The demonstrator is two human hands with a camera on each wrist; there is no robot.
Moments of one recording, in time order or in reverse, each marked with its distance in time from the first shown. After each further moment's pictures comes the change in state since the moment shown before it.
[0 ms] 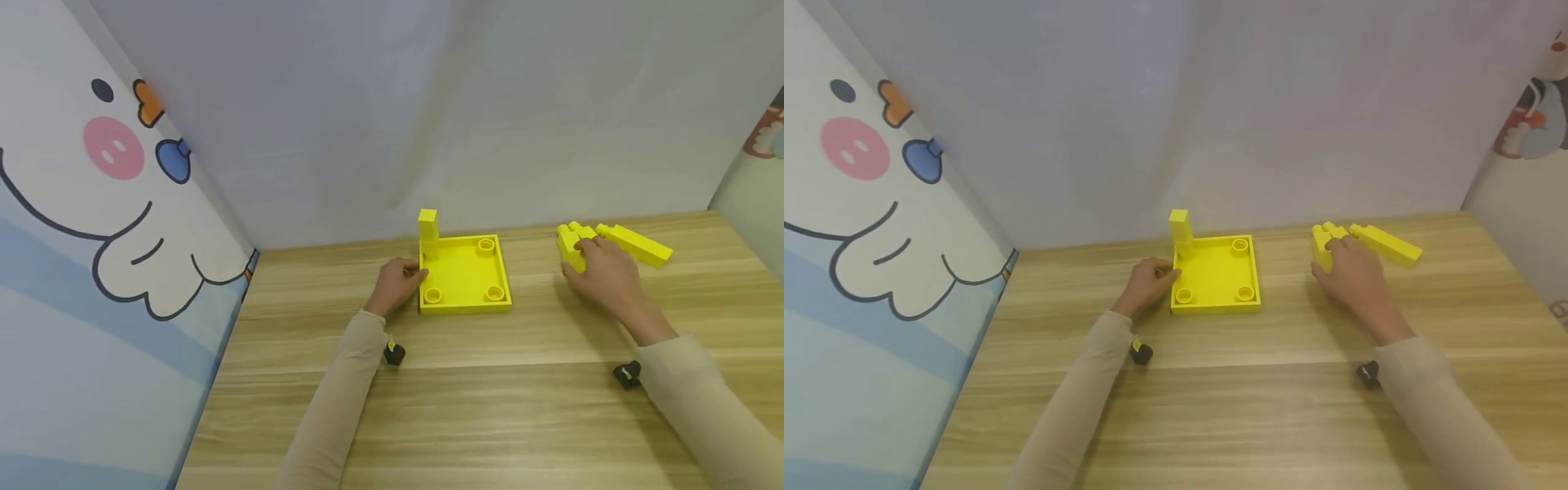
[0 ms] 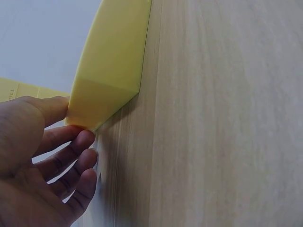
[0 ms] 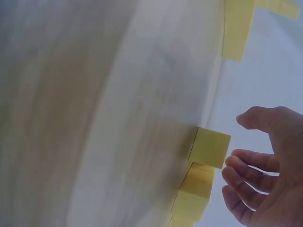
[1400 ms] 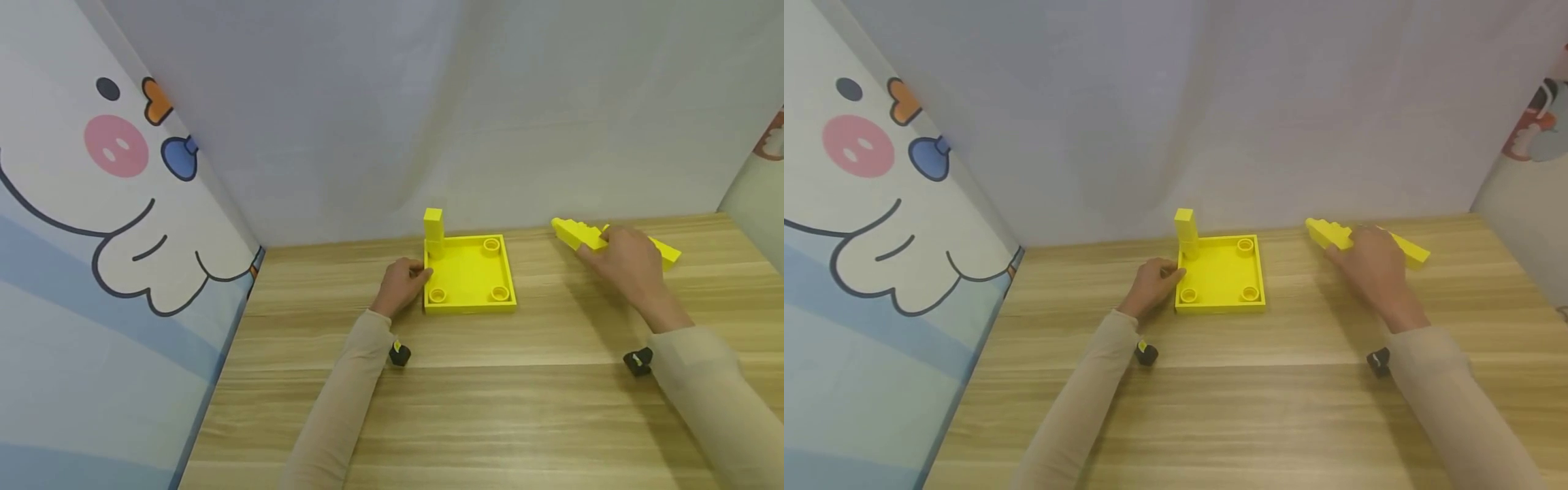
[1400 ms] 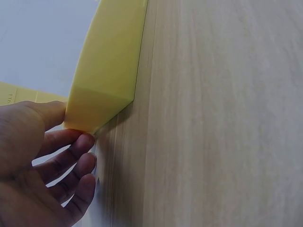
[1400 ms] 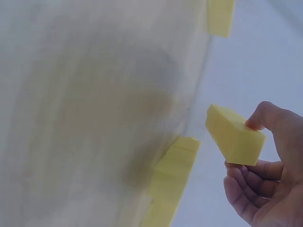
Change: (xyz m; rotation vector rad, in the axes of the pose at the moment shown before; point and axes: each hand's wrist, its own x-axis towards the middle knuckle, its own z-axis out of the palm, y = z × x) left_hand 0.003 0.001 0.010 0.045 0.015 -0.003; right_hand 0.013 0.013 -0.020 0.076 0.110 0.111
